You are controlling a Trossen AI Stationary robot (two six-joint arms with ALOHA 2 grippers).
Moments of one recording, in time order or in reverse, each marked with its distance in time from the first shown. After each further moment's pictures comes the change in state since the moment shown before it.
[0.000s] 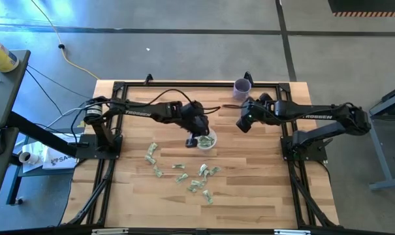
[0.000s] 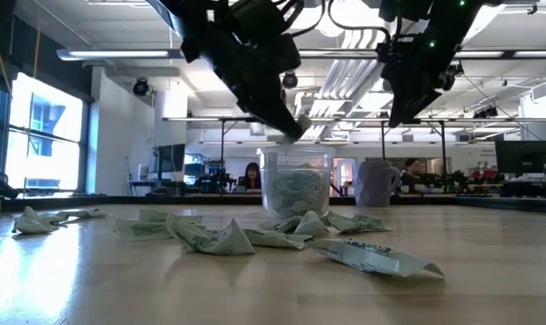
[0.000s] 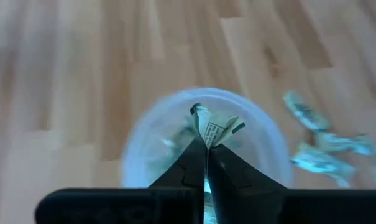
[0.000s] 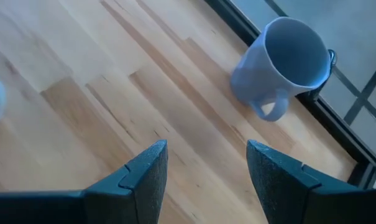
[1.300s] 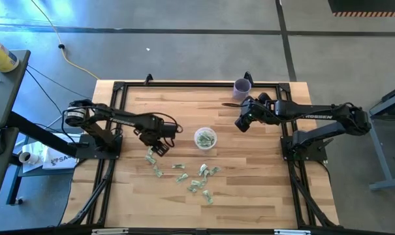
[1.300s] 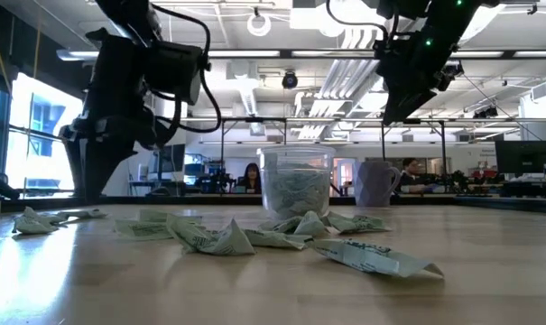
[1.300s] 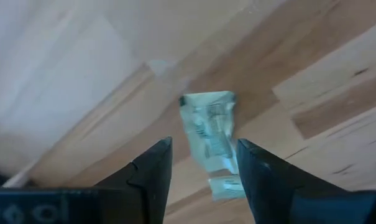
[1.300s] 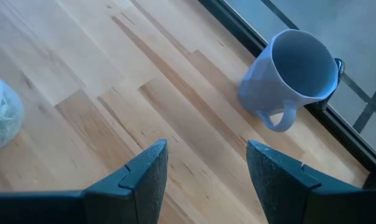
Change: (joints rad) left arm -0.097 -0.196 -0.353 -0.719 -0.204 -1.064; right arm -0.008 0.000 0.000 0.048 -0.016 -0.009
